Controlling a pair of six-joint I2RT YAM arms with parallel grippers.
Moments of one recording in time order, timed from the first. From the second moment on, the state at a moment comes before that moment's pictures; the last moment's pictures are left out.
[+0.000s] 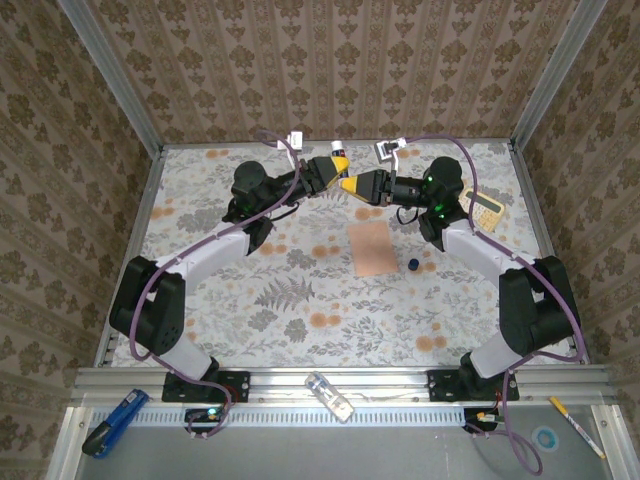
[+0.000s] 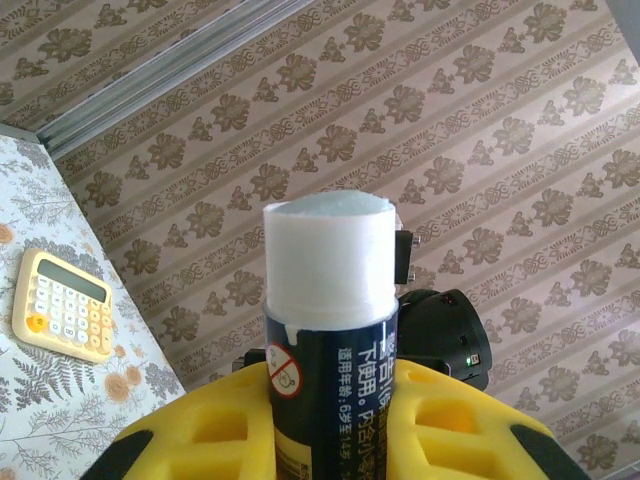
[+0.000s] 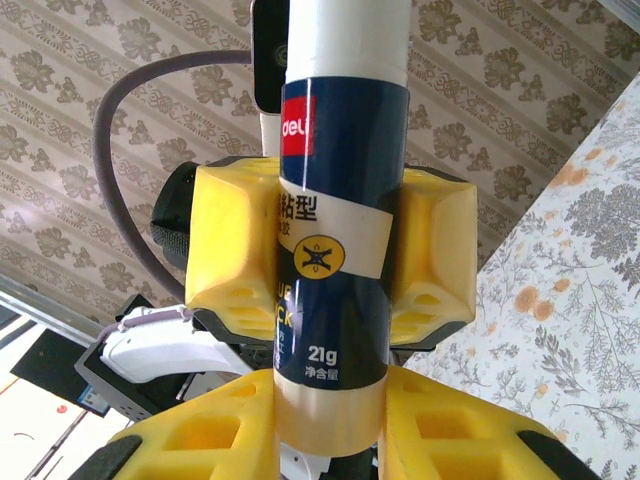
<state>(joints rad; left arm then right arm) -0.57 1.58 1.07 0.77 0.71 -1.23 0.30 1.55 1.01 0.78 -1.08 1.18</state>
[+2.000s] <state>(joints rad) -0.60 1.56 1.09 0.52 0.60 -1.12 0.69 1.36 1.20 -0.20 0.09 0.31</state>
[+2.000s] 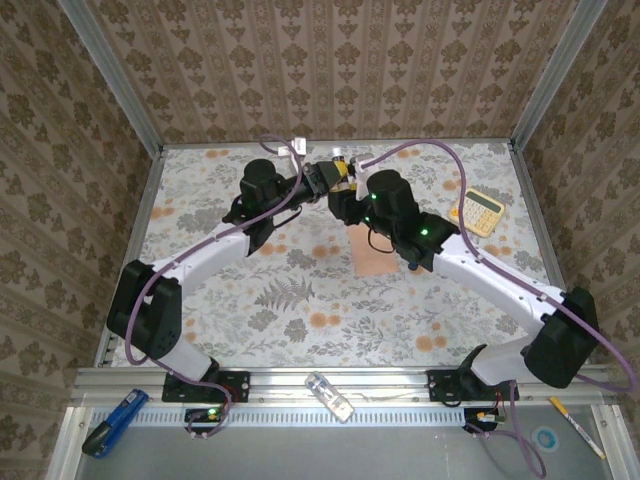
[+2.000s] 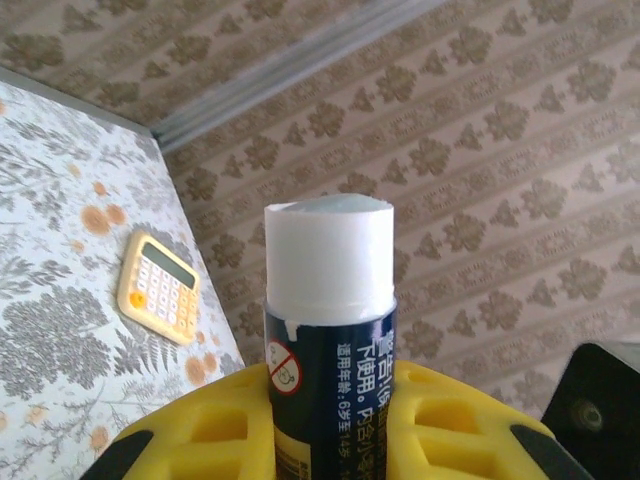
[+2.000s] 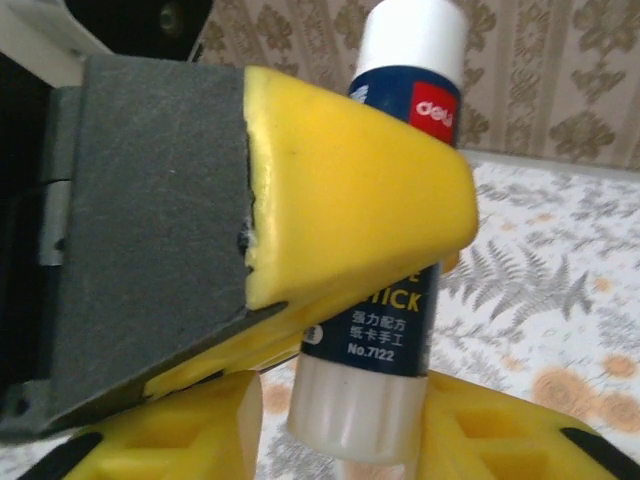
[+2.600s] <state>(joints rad) -0.53 1.58 1.12 0.24 0.90 -0.64 0.34 1.12 1.15 -0.43 -0.43 0.48</state>
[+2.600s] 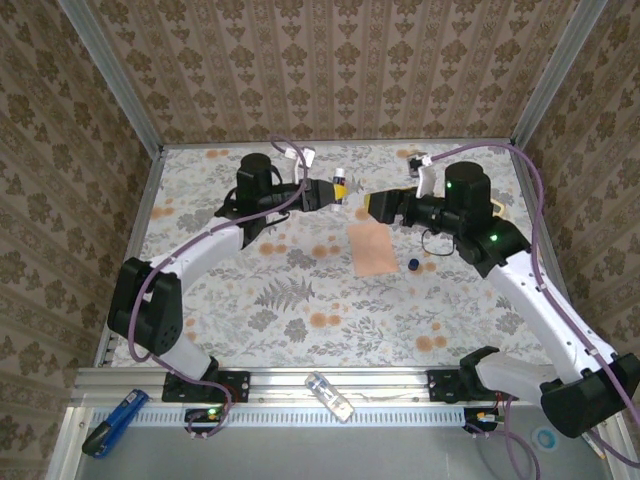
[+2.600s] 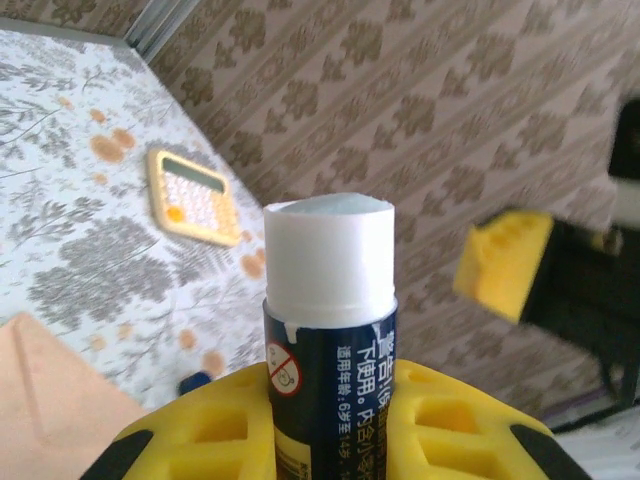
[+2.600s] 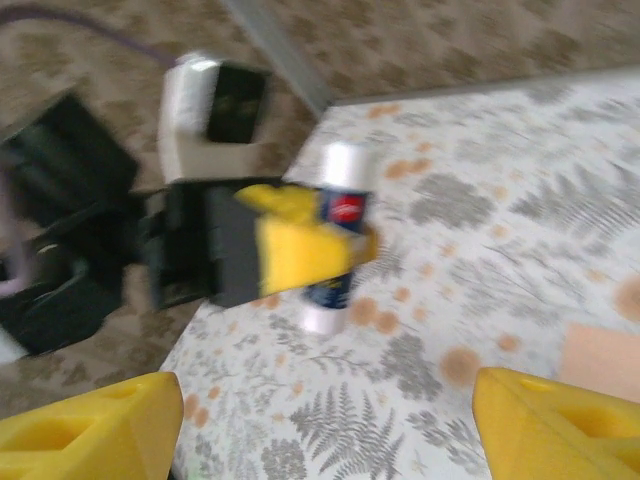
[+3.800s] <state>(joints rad) -0.78 1.40 0.86 -0.04 0.29 0.28 0.23 1.53 1.10 -0.83 -0.04 0.52</state>
